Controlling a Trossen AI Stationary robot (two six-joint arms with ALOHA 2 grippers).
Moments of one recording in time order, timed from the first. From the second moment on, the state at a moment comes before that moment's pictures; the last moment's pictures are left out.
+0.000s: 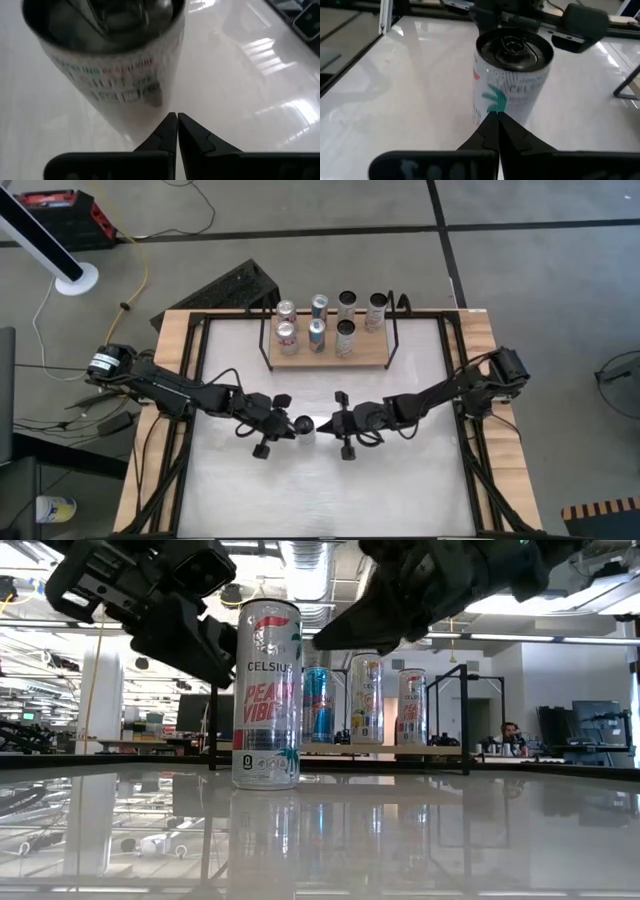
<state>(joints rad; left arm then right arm) -0.18 1.38 0.64 0.15 0.10 0.06 0.25 1.68 0.88 0.40 0.16 0.03</state>
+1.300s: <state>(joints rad) -0.18 0.62 0.44 0.00 -0.07 0.08 0.23 1.68 1.24 0.00 0.16 0.03</state>
